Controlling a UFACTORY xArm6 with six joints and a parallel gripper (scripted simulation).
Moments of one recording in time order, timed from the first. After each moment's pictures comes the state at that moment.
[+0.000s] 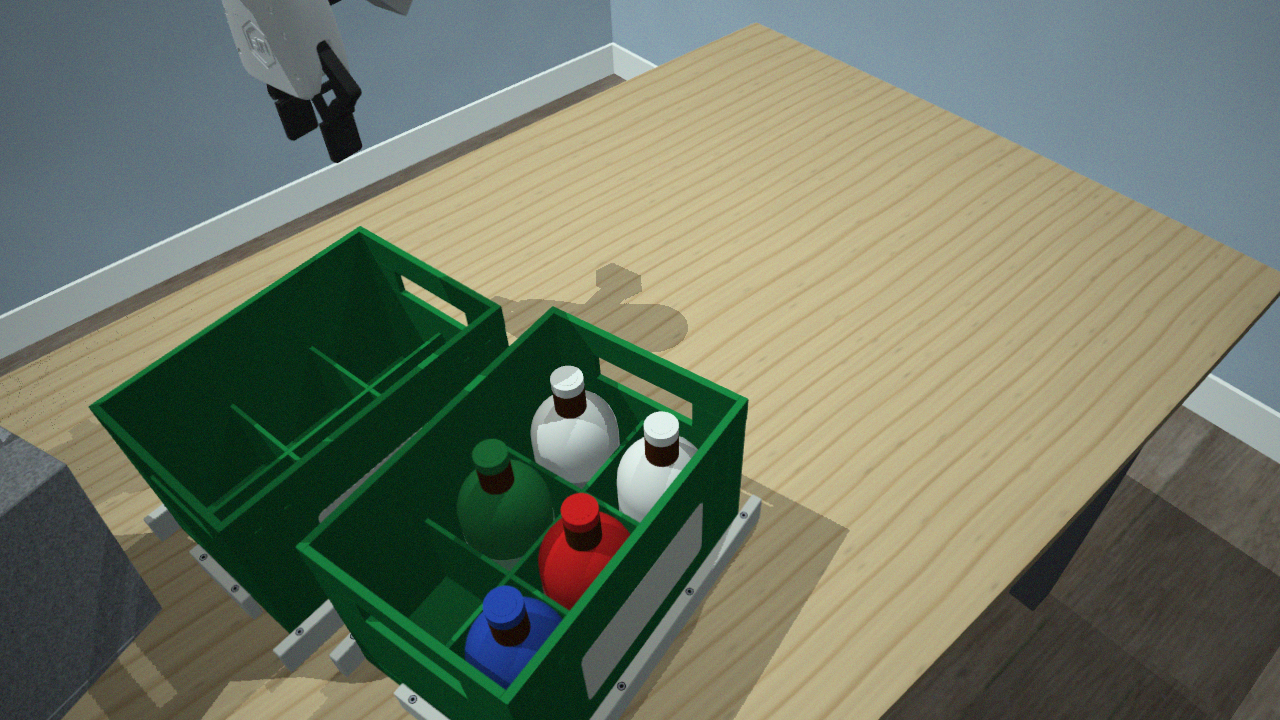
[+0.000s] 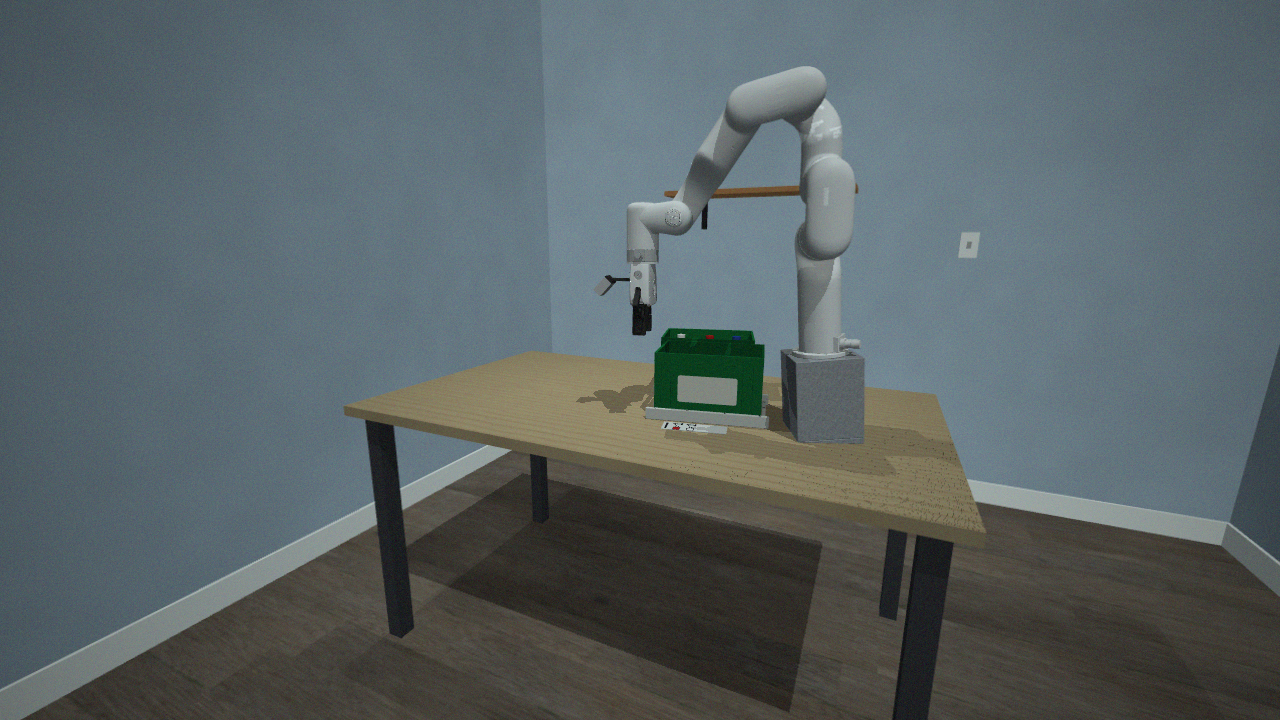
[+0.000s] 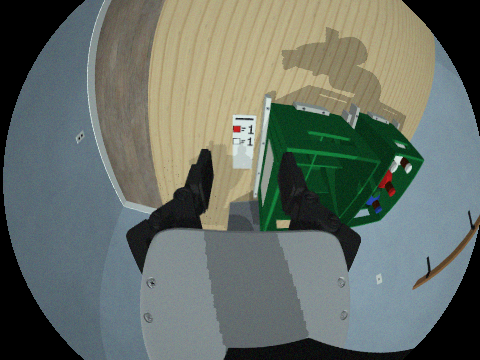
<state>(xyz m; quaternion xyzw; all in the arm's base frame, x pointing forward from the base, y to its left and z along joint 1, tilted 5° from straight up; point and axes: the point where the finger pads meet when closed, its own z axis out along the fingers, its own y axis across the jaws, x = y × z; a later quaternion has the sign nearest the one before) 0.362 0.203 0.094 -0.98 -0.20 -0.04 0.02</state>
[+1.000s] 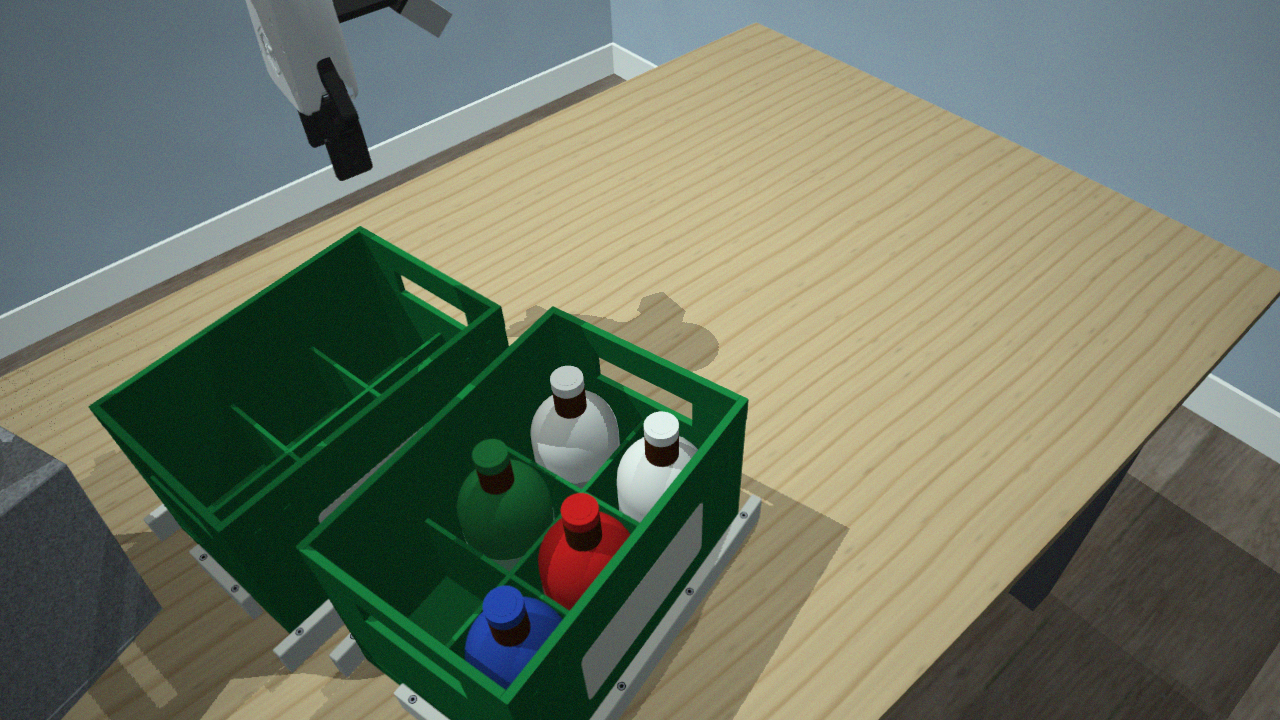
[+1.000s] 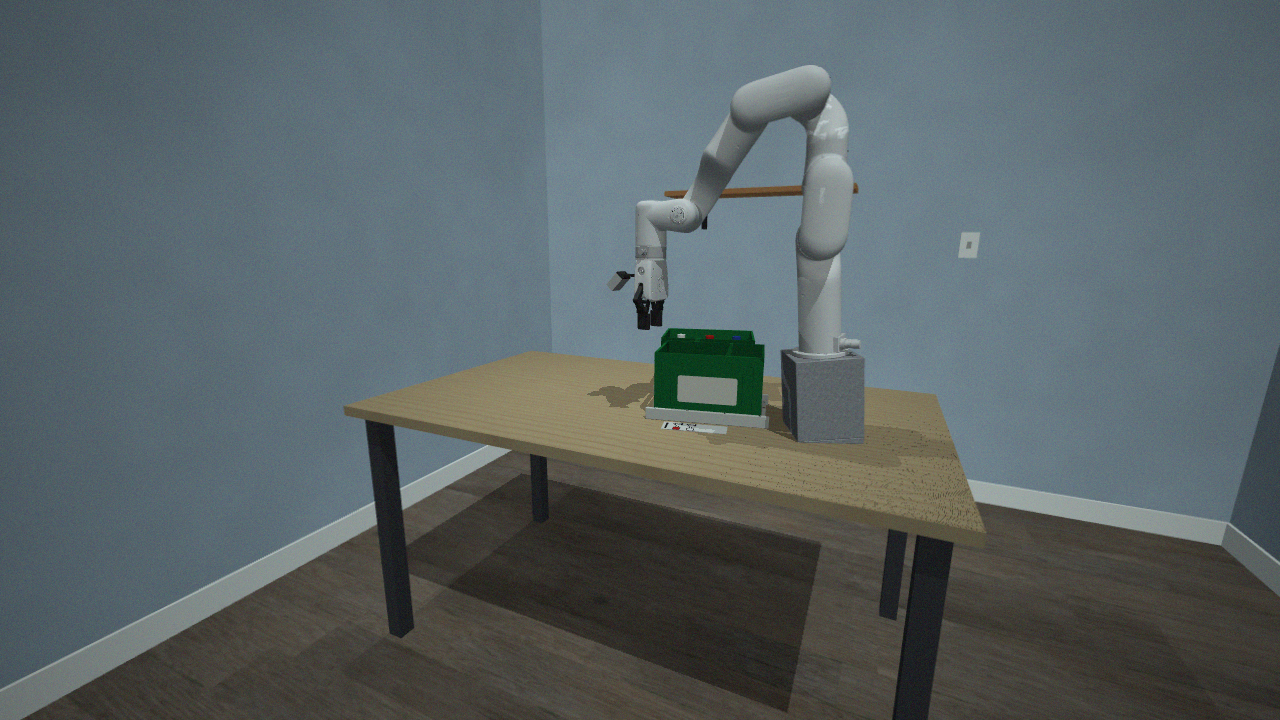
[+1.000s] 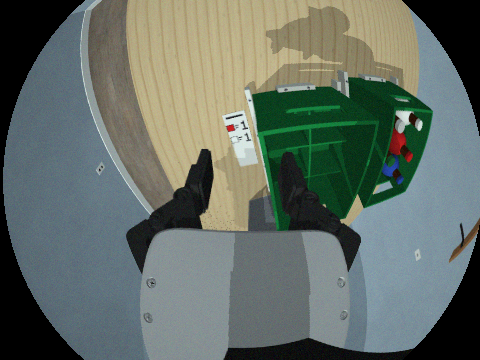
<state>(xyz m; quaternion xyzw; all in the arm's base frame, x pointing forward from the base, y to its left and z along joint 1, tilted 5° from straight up) 0.367 0.161 0.099 -1.00 -0.06 -0.04 0.03</state>
